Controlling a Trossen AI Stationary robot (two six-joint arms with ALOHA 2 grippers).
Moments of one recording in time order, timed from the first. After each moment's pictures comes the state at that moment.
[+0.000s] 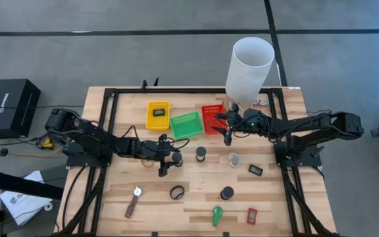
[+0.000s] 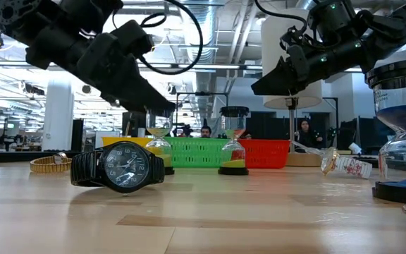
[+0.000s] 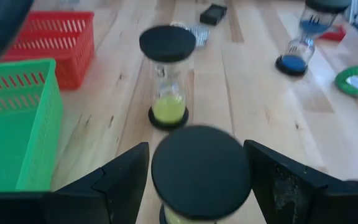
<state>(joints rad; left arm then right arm) -0.18 1.49 0.49 0.52 -0.21 -0.14 -0.22 1.23 0.44 0.49 0.08 -0.05</state>
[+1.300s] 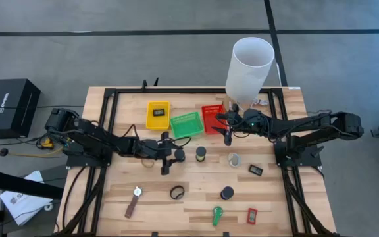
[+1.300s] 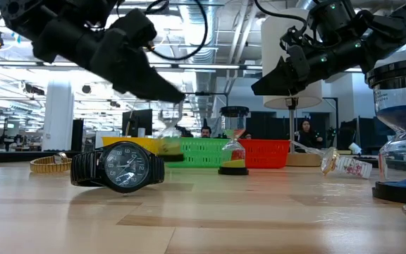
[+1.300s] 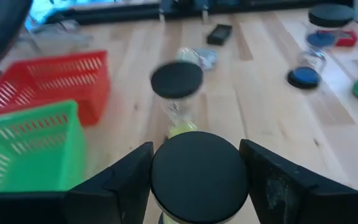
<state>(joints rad) -0.17 1.49 0.53 0.55 -0.27 0.00 -0.22 1.23 0.44 0.49 0.08 -0.05</state>
